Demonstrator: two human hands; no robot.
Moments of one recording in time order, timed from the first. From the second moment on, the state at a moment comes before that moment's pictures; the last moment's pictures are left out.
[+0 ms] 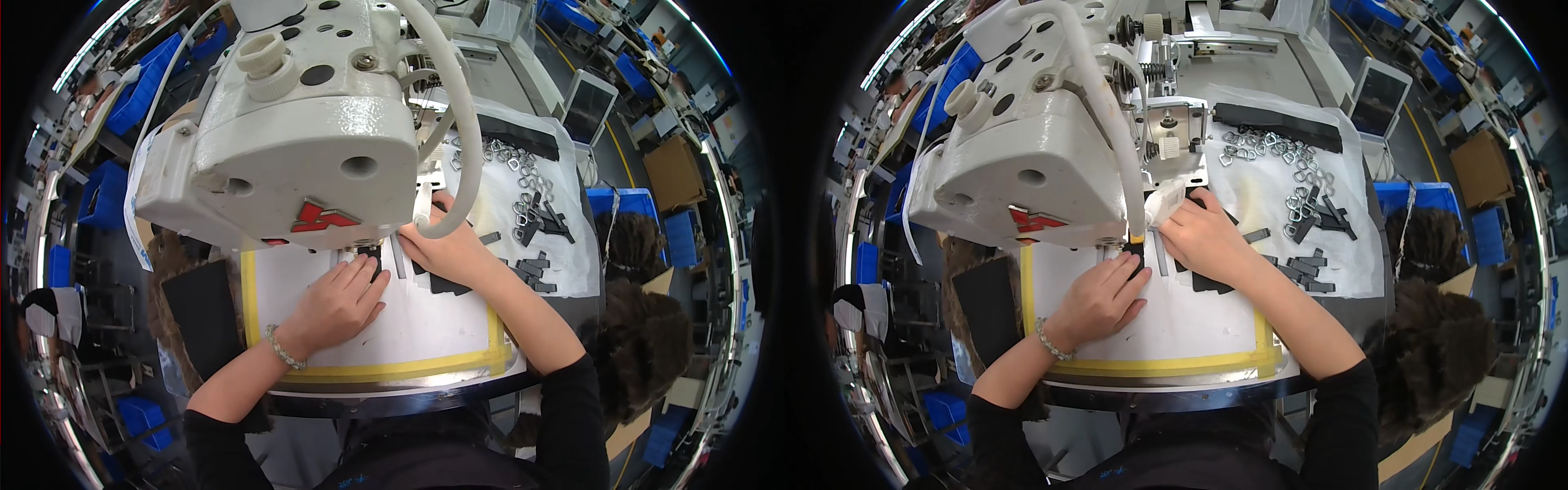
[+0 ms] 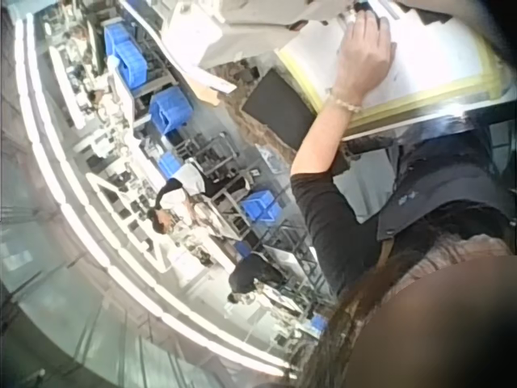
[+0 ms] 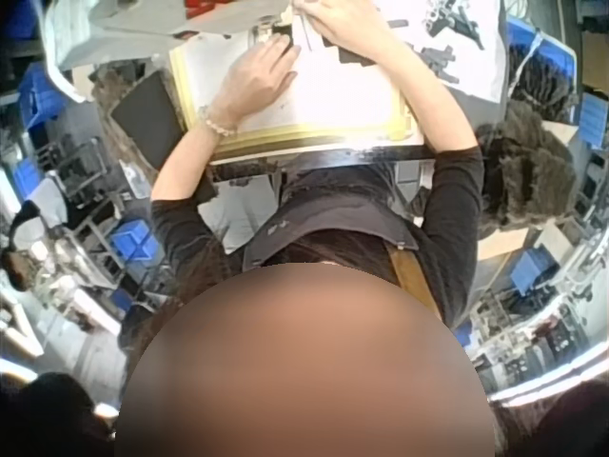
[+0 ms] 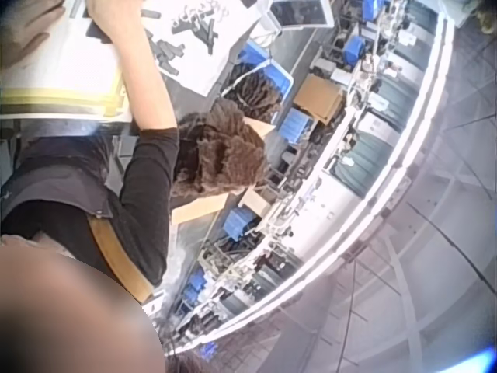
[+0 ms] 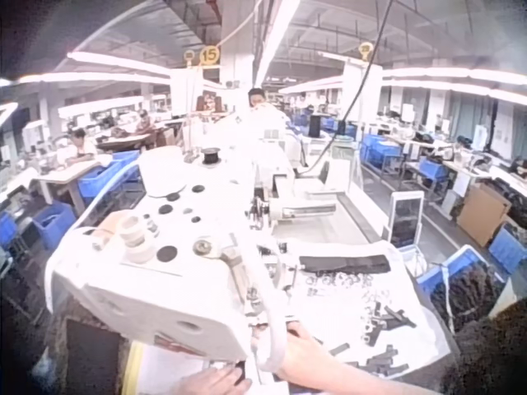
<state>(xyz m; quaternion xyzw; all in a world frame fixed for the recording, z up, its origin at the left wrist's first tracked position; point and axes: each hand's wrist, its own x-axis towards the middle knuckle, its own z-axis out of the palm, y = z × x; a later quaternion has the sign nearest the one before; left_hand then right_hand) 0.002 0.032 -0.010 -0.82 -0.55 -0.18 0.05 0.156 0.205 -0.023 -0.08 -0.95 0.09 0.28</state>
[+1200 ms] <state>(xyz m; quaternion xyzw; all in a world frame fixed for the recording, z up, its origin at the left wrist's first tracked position) 0.019 -0.002 -0.004 -0.82 -0.55 -0.14 0.03 0.156 0.198 -0.018 -0.12 -0.96 0.07 0.26</state>
